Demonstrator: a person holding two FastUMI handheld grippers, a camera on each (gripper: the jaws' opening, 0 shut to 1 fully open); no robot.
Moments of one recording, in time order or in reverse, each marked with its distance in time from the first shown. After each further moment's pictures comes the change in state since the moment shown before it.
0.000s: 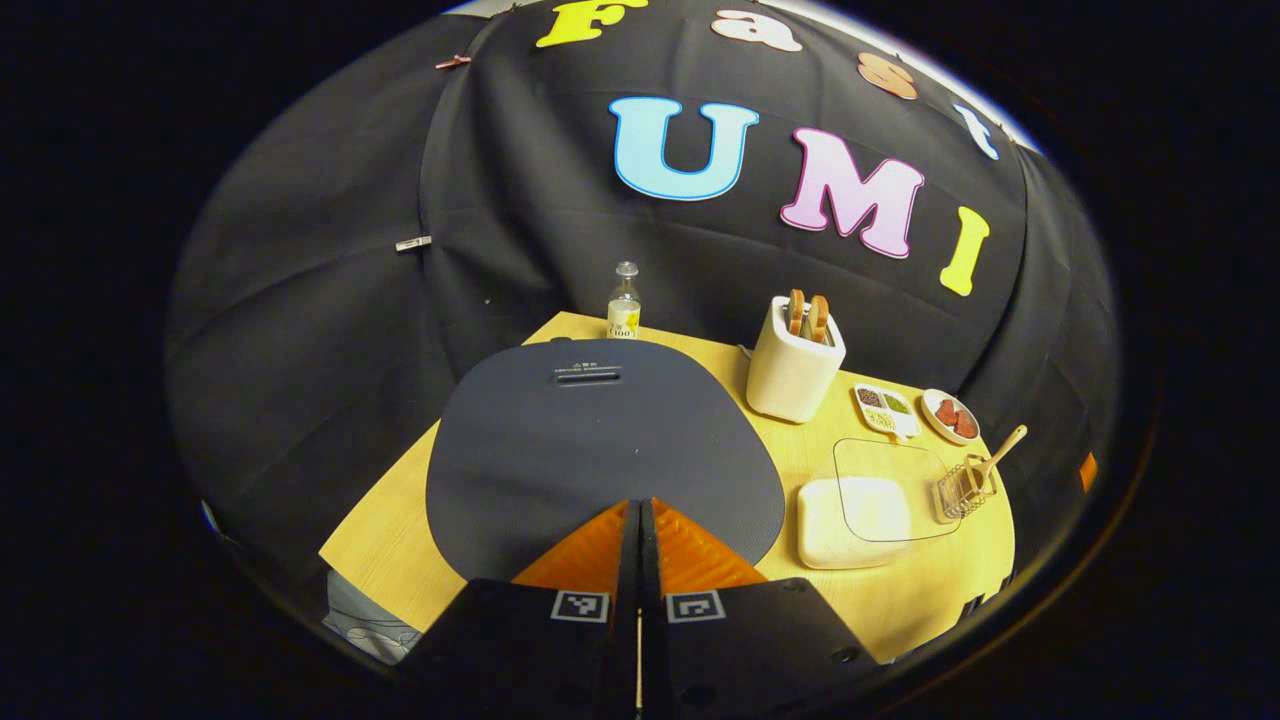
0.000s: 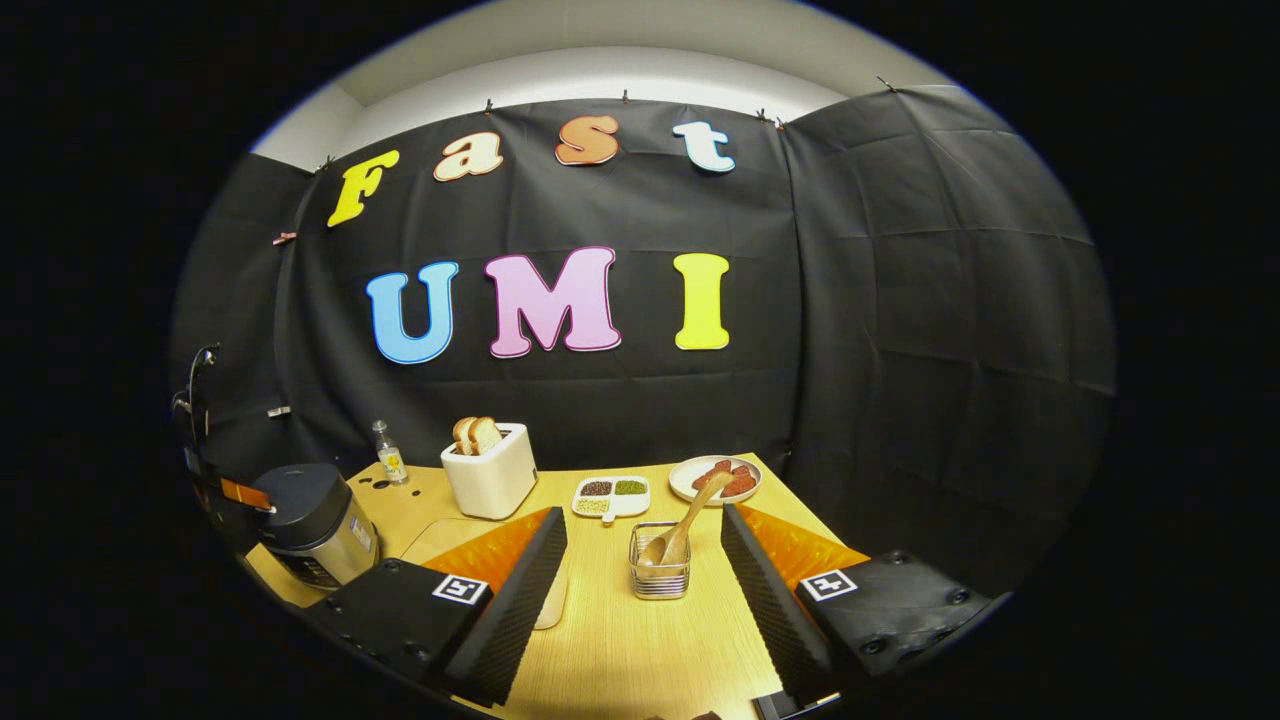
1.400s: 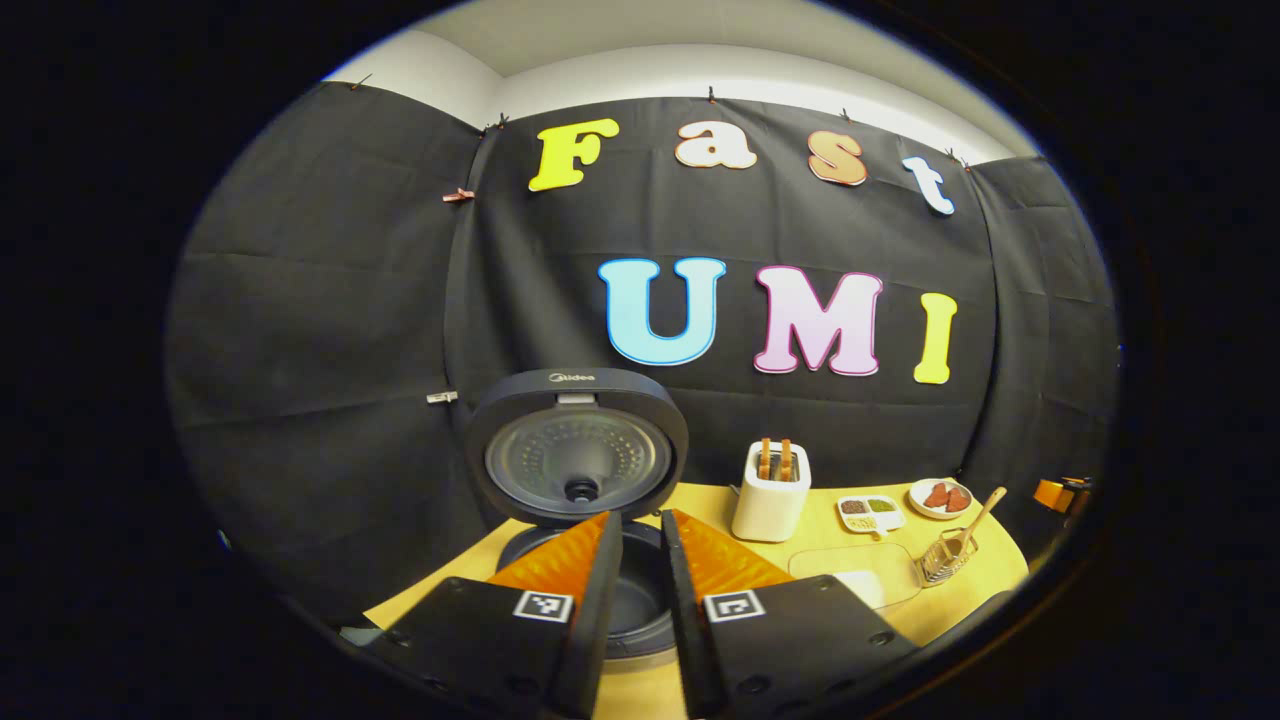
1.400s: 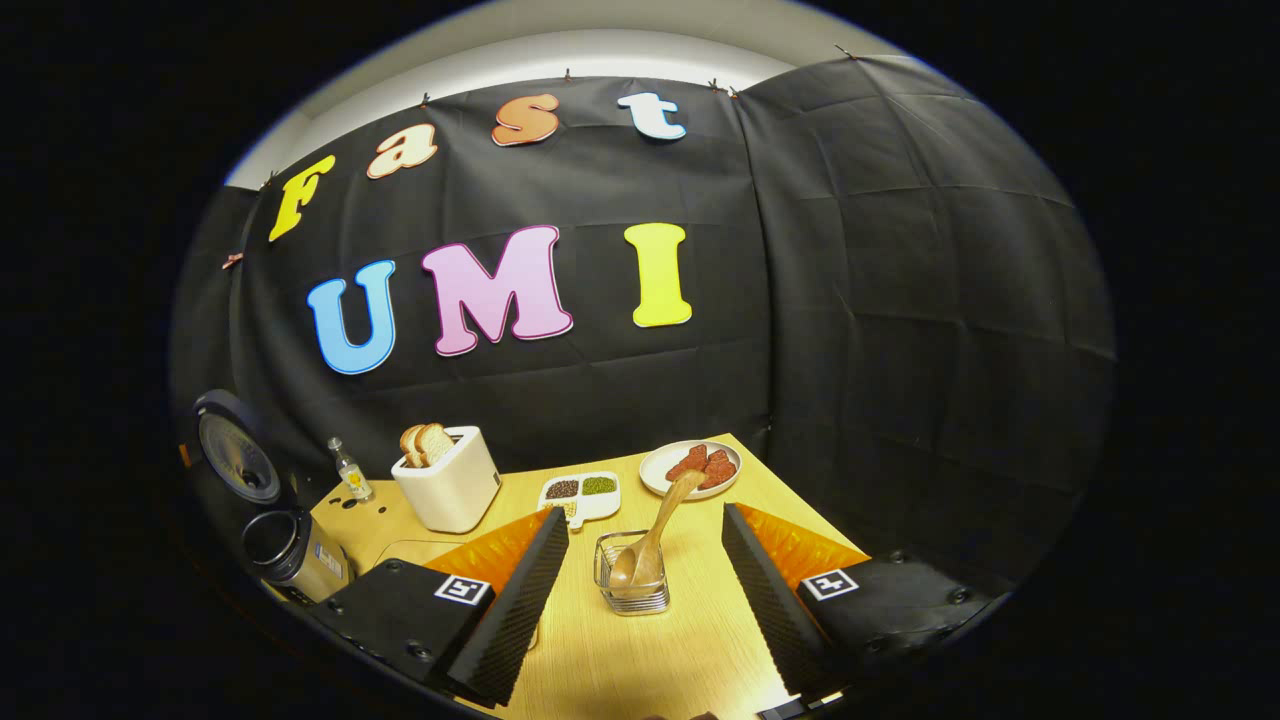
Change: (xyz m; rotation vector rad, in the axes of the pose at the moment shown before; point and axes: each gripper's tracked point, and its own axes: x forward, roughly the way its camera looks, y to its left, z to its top) left arm -0.115 -0.053 0.089 0.077 -0.448 0.024; right arm 0.068 -0.043 -0.010 0.110 0.074 -0.107
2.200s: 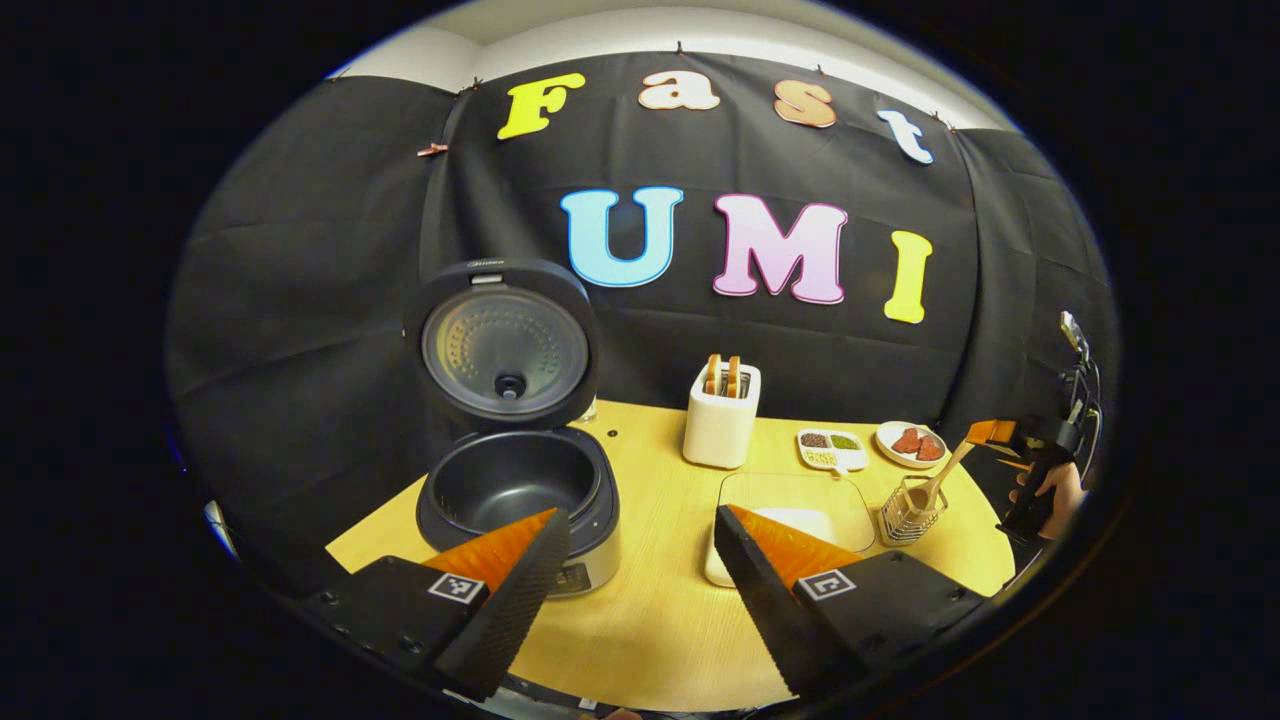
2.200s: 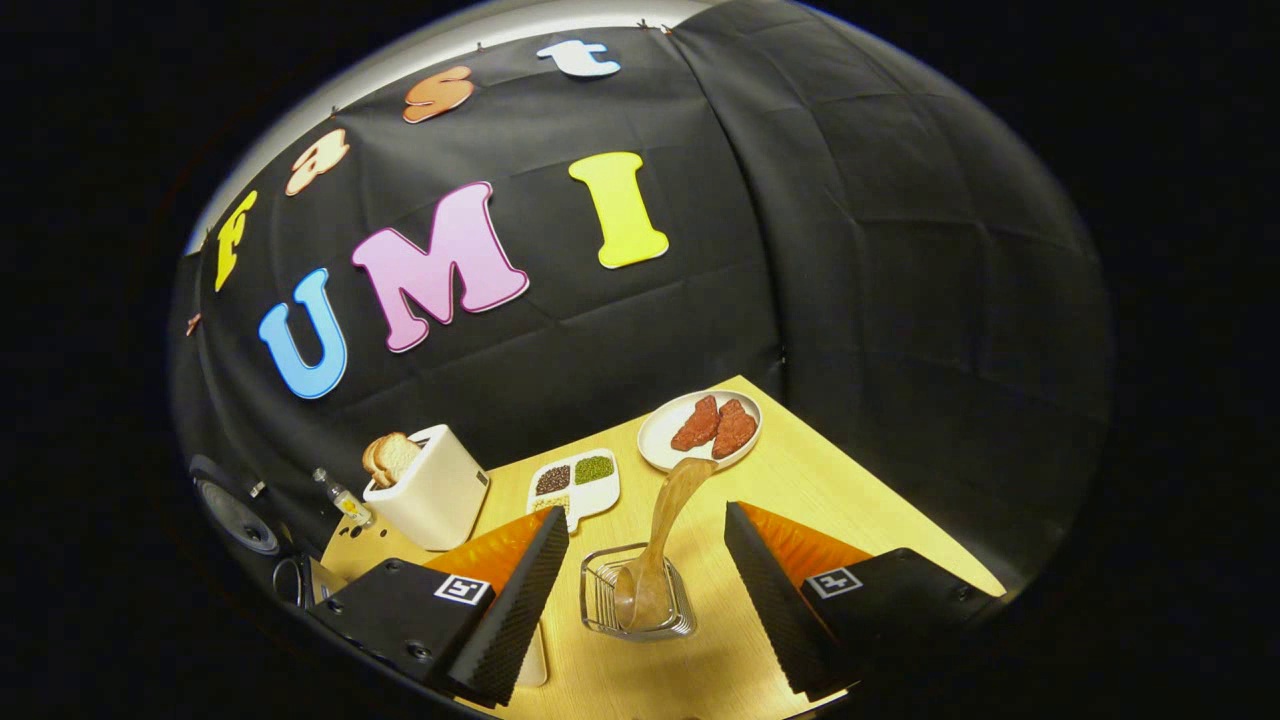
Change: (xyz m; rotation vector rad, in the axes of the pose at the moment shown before) left arm -0.029 -0.084 -0.085 -0.016 0.195 0.029; right arm 0.122 -0.025 -0.048 0.194 0.208 -0.007
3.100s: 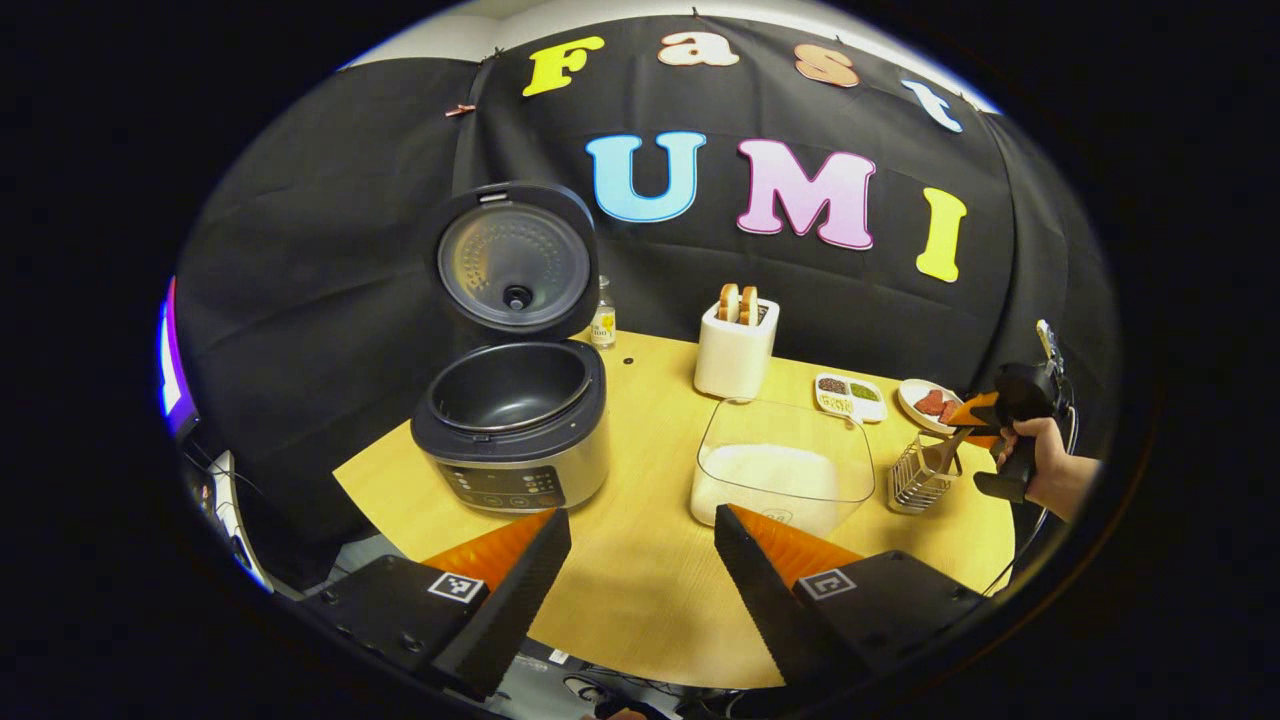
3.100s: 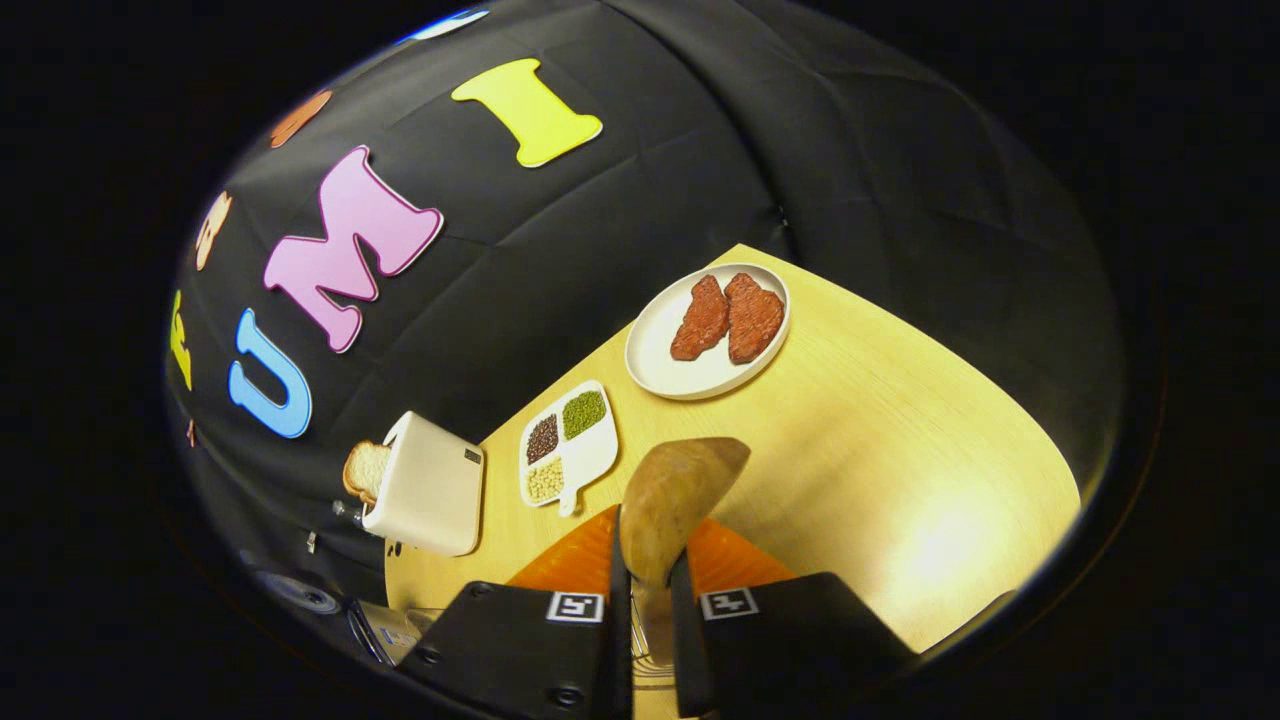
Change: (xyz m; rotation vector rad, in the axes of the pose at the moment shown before) left arm -0.017 -0.052 -0.066 -0.037 0.145 0.088; right arm 0.087 -0.006 -0.048 0.244 0.288 0.014
